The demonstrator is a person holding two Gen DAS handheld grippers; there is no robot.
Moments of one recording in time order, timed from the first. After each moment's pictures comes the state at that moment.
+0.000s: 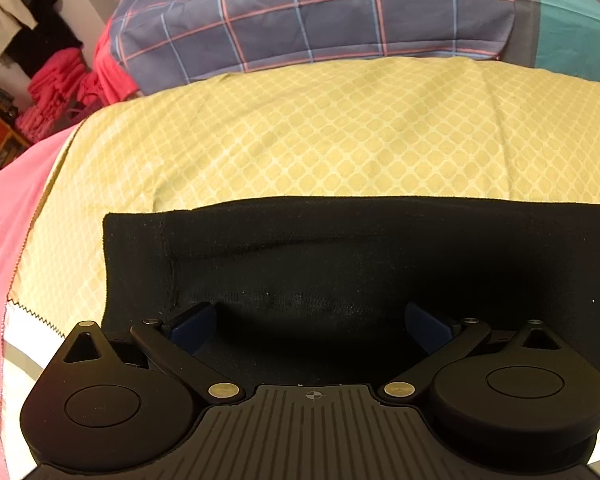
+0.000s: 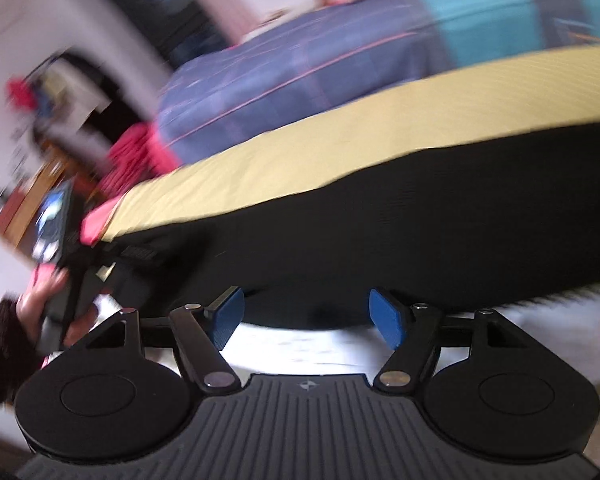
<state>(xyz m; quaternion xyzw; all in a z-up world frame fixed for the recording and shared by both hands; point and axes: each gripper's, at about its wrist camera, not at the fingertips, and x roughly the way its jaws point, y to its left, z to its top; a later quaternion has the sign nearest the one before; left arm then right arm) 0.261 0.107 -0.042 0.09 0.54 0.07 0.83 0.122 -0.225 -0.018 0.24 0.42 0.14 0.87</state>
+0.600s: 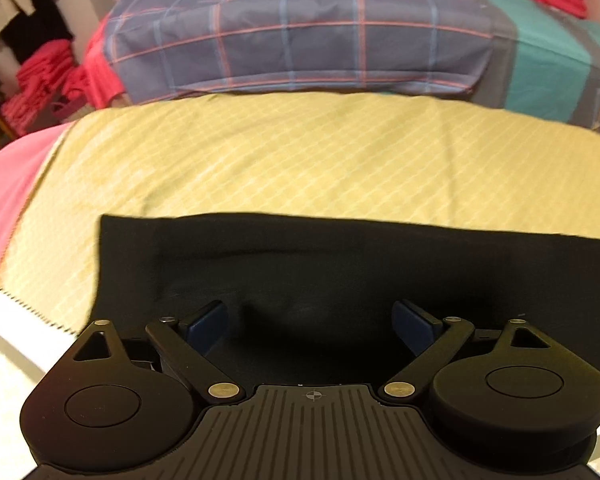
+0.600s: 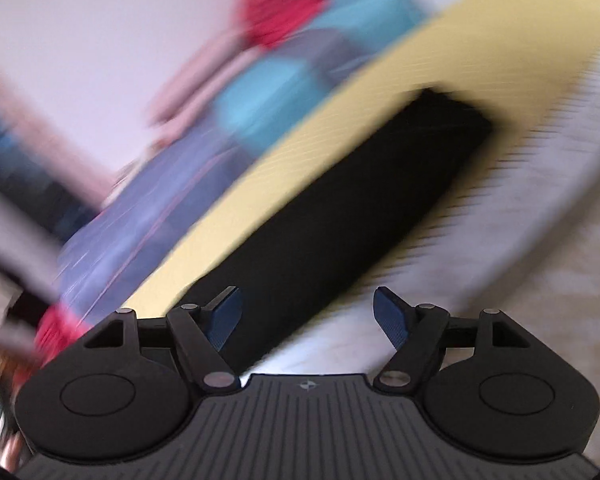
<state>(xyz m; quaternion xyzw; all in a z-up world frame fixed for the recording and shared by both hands) 0.244 0.094 -0.014 0.03 0.52 0.03 0.85 0.076 -0.342 -0.028 0.36 0.31 -0.01 0.88</state>
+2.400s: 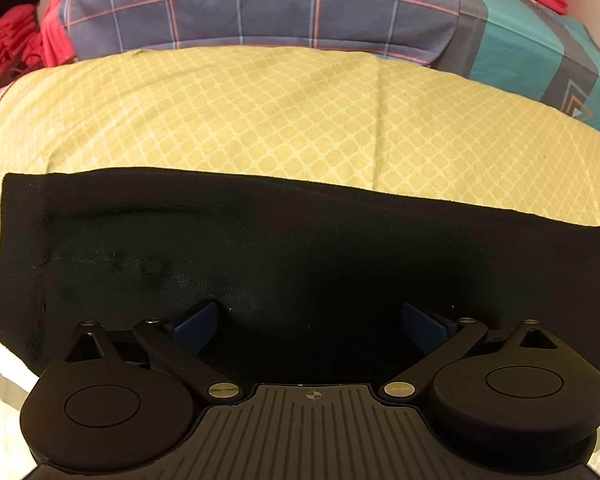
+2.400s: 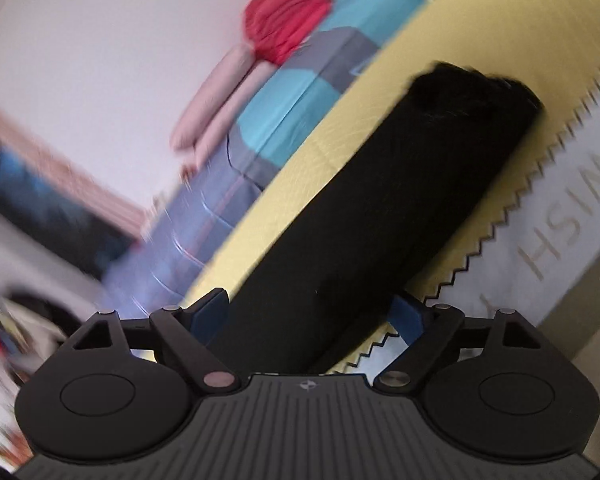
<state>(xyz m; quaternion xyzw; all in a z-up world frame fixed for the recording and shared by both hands) 0.246 0.064 -0.048 -0.02 0.55 -0.02 0.84 0.118 -0.399 -0.077 0.43 0.26 -0.04 0.86</state>
